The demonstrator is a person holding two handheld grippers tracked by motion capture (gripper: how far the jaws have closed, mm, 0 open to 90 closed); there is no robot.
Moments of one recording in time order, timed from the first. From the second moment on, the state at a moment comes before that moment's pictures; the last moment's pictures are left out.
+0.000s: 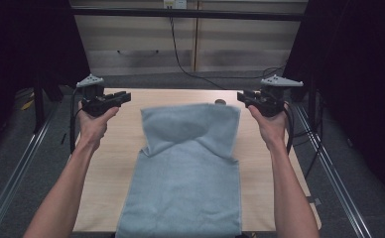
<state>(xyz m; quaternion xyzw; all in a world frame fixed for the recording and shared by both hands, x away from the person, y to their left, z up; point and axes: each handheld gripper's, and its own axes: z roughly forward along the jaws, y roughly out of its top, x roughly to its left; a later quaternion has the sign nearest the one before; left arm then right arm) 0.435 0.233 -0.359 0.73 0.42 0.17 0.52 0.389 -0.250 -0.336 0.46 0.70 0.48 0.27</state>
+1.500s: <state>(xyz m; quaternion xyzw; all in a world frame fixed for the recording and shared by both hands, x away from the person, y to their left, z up) 0.332 0.225 -0.508 0.83 0.35 0.09 0.42 0.275 -0.200 -0.502 0.41 0.83 0.37 0.13</state>
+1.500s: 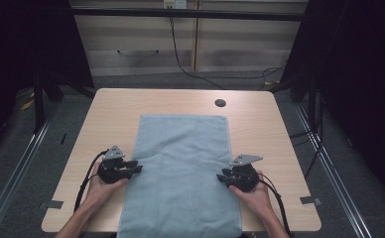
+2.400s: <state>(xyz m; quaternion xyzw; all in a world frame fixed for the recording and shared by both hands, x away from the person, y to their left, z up) 0.262 0.226 -0.502 0.86 0.30 0.06 0.40 0.201 -0.202 -0.500 0.38 0.84 0.38 0.10</state>
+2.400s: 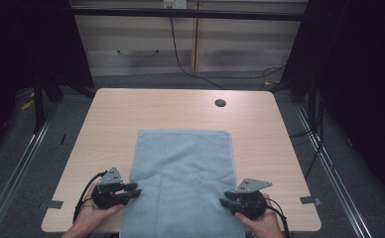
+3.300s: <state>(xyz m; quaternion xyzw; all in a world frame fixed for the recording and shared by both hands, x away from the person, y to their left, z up) 0.309 0.225 -0.477 0.83 0.34 0.05 0.44 0.241 -0.219 -0.472 0.39 0.81 0.42 0.14</state>
